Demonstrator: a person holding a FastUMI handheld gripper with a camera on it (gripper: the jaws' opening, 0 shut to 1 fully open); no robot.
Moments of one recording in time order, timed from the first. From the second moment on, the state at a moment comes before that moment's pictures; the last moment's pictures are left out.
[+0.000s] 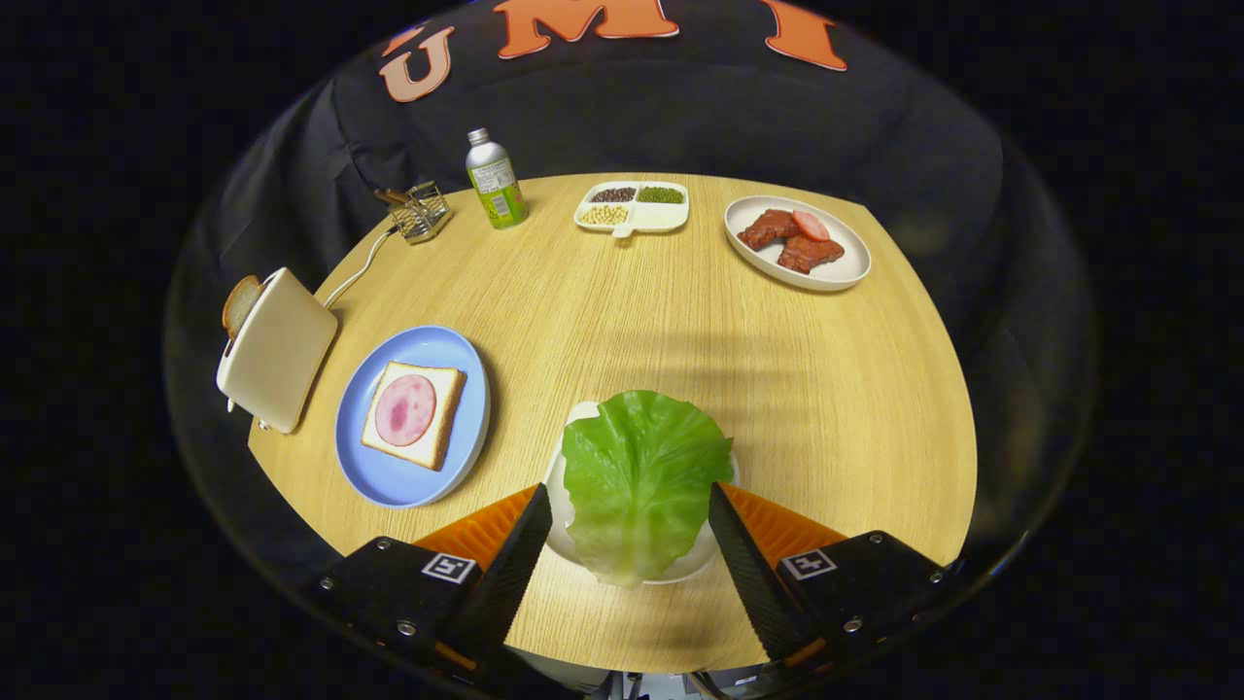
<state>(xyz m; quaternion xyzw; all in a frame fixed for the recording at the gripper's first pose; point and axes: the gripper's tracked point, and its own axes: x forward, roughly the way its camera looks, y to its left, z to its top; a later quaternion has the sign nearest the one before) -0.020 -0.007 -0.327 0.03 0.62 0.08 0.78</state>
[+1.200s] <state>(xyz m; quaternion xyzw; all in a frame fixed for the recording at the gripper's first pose) -0.017 -0.003 -0.394 0.01 0.68 0.03 0.74</state>
